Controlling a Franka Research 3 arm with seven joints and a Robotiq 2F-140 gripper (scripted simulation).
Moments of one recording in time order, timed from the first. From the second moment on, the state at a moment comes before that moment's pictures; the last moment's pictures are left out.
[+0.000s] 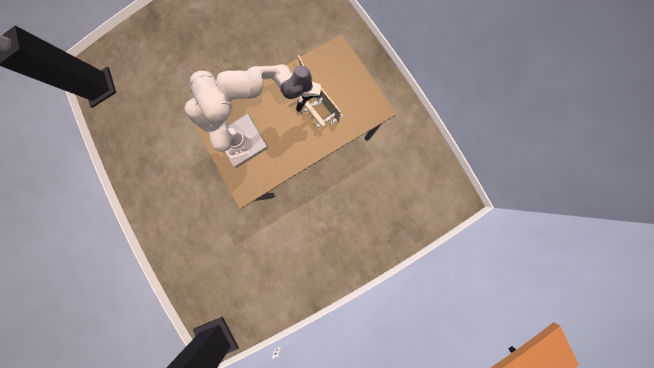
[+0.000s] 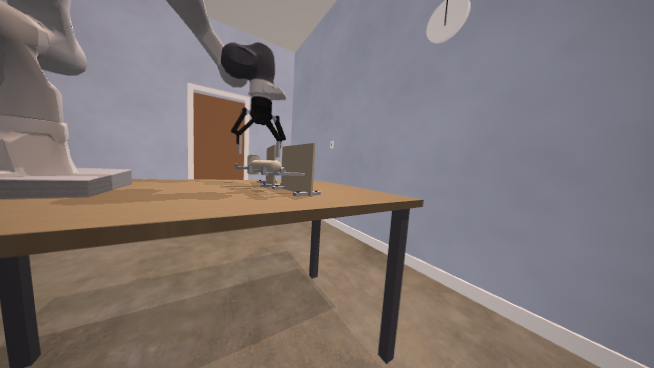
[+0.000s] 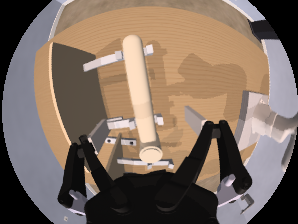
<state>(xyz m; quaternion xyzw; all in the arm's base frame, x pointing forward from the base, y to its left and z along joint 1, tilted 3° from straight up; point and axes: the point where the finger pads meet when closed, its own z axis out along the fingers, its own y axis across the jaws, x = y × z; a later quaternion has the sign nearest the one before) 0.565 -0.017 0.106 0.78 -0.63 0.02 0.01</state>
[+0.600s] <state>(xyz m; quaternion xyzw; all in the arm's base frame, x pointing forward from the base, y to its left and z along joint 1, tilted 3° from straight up) 0.567 -0.020 0.082 0.78 -0.63 0.02 0.01</state>
